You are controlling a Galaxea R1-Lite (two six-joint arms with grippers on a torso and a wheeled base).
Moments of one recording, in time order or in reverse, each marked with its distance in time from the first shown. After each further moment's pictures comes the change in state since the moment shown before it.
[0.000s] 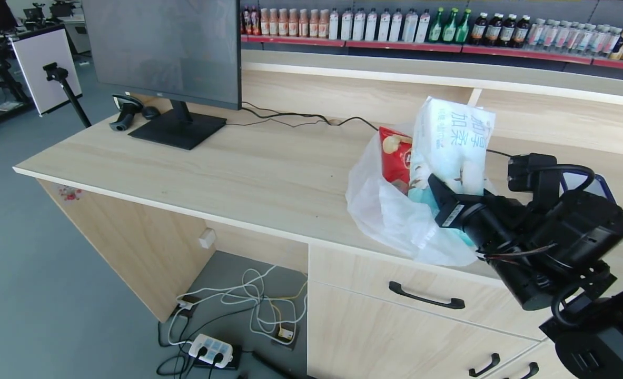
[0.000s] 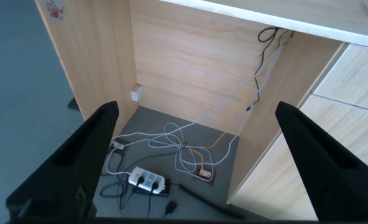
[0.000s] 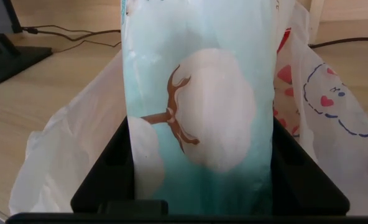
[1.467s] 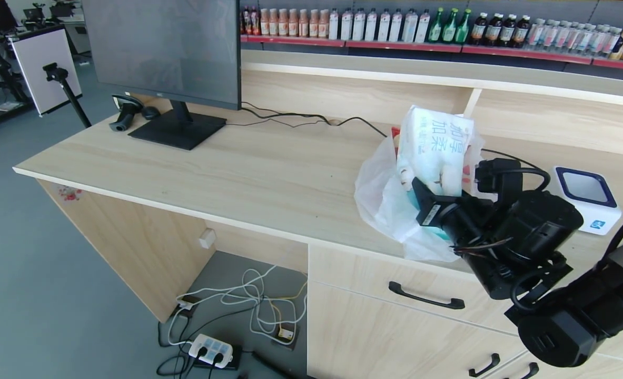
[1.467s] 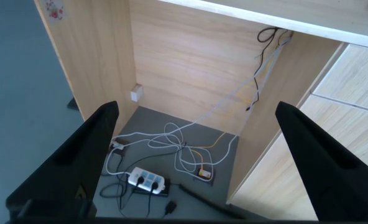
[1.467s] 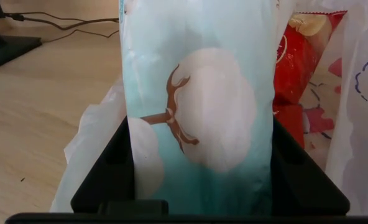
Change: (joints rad) left arm 0.000 0.000 0.000 -0.001 0.000 0.000; right arm -0.006 0.117 -0.094 0.003 -0.010 -0.001
